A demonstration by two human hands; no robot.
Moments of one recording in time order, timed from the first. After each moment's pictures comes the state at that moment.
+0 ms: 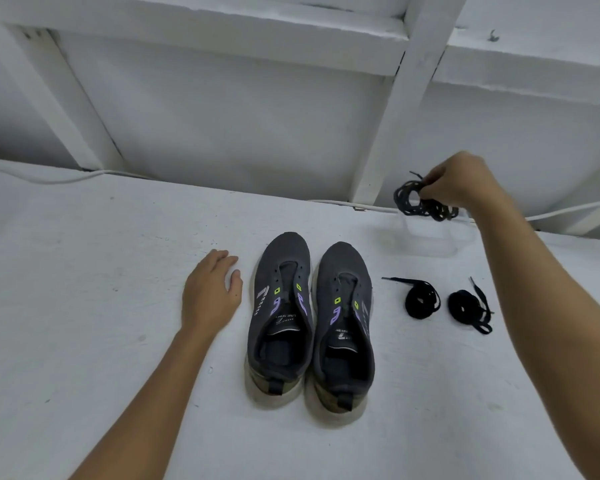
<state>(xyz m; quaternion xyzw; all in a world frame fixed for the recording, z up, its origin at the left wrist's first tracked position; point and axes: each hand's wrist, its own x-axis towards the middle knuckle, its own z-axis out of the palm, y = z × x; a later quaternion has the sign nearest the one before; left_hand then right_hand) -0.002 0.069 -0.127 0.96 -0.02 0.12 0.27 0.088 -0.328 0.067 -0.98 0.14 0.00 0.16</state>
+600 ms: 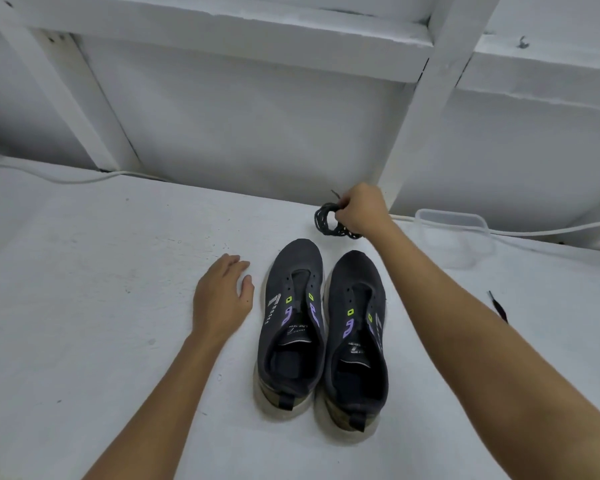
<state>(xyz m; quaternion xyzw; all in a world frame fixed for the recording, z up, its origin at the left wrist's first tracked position) -0.001 0.067 -0.125 0.96 -0.01 0.14 0.26 0.118 -0.185 -0.004 -0.97 0.06 0.04 0.24</state>
